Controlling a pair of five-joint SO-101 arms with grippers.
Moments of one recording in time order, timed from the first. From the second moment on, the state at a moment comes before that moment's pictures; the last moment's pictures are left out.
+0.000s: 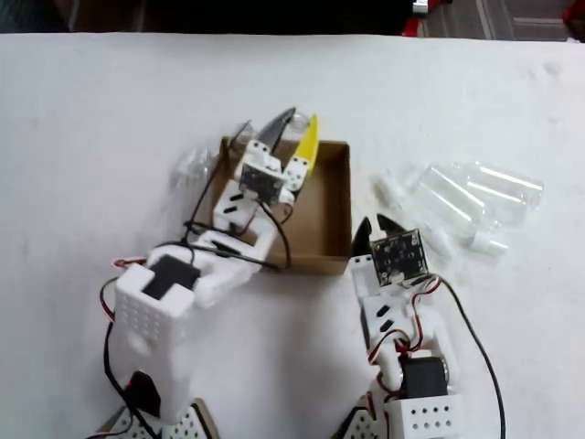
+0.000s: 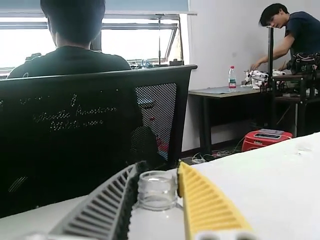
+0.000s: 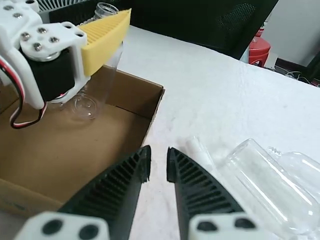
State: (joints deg) left arm 18.7 29.2 39.3 -67.7 -2.8; right arm -8.3 -102.8 96.4 34.4 16.0
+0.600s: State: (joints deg) left arm 18.0 28.1 39.3 -65.6 -1.0; right arm -8.3 -102.8 96.4 34.4 16.0
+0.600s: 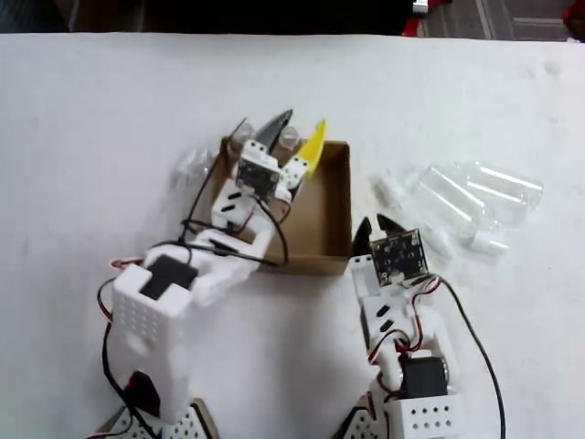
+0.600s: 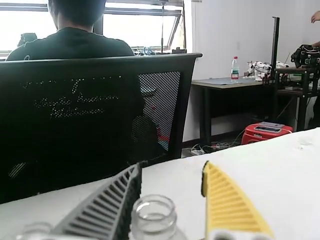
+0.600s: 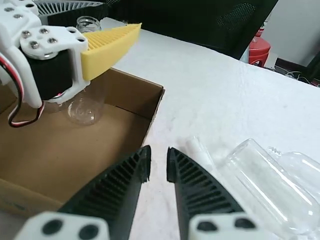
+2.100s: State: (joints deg) left arm -0.8 -29.4 24.7 53.3 9.1; right arm -8.3 -102.8 96.4 34.4 16.0
